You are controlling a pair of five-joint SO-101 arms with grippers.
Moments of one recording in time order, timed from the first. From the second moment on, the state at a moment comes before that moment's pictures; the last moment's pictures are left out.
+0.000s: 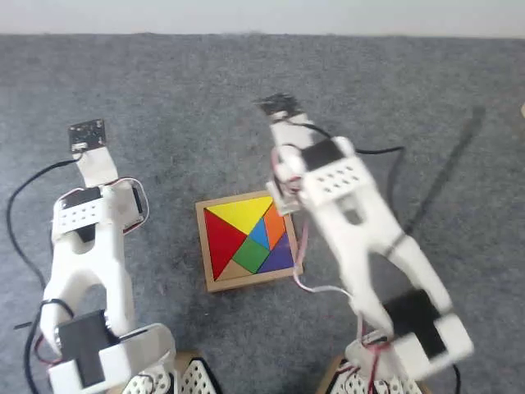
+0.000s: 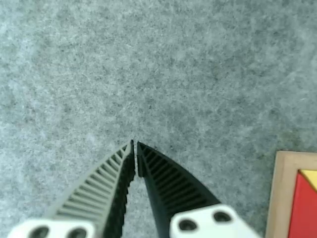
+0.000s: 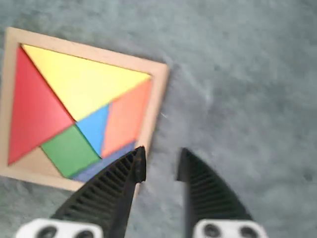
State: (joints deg) left arm -25.6 -10.4 45.8 46.9 3.1; right arm -27.1 -5.5 14.9 73.7 0.0
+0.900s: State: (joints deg) left arm -15.5 -69.5 86.6 41.0 -8.0; right arm -12.8 -81.0 89.1 54.9 5.7
